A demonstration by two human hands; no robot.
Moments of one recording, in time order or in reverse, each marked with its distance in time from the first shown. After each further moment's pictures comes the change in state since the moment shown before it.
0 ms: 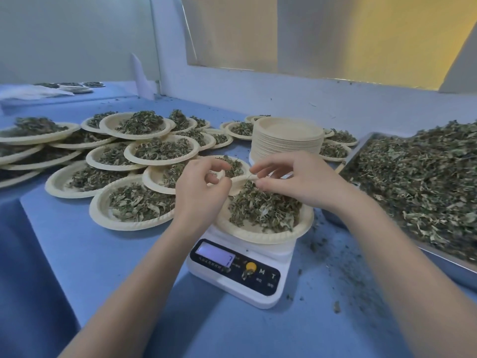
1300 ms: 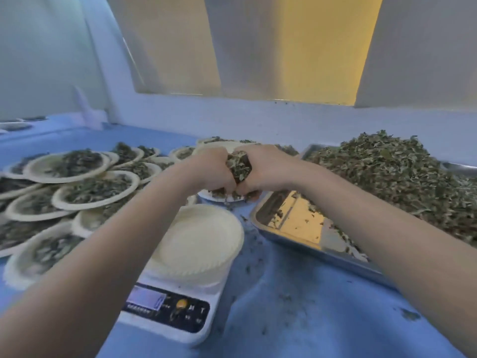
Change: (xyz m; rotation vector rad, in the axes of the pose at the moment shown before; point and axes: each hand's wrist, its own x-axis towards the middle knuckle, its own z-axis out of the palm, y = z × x) left_hand 0.060 0.135 0.059 0.457 -0.724 0.068; right_hand 0.007 0.008 -0.083 -0.211 -0.080 0.117
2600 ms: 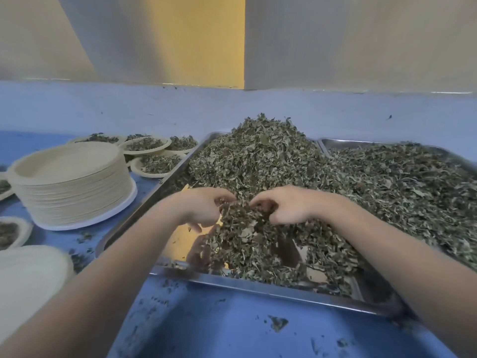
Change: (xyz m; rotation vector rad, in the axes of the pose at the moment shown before) left_hand 0.107 0.117 0.155 0.002 -0.566 0.201; right_hand -0.130 0.220 -0.047 -0.138 -0.269 0.534
